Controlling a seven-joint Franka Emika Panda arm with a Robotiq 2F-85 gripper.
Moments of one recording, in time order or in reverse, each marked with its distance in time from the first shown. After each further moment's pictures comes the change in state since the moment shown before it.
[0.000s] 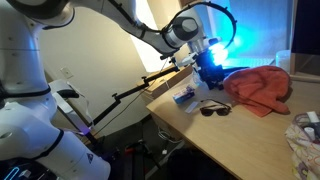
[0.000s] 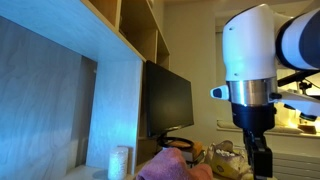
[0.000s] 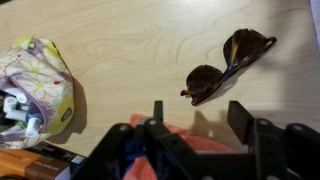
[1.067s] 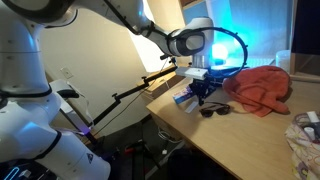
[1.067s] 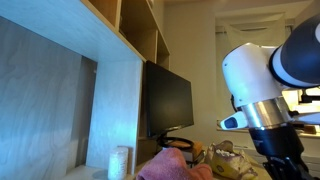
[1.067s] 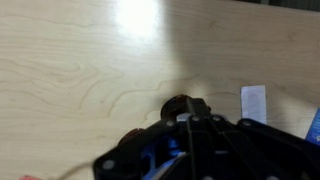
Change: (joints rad) arm -0.155 0.048 0.118 -0.040 0.320 -0.091 -0.545
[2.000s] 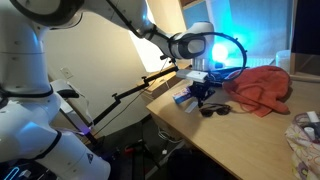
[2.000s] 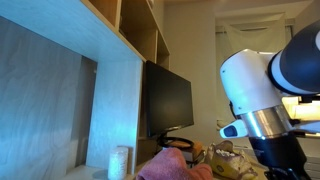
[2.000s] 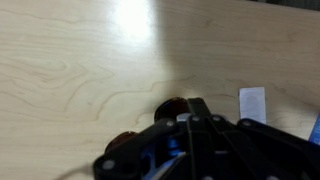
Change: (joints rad) arm 0.007 0.043 0.008 0.025 0.000 -0.007 0.003
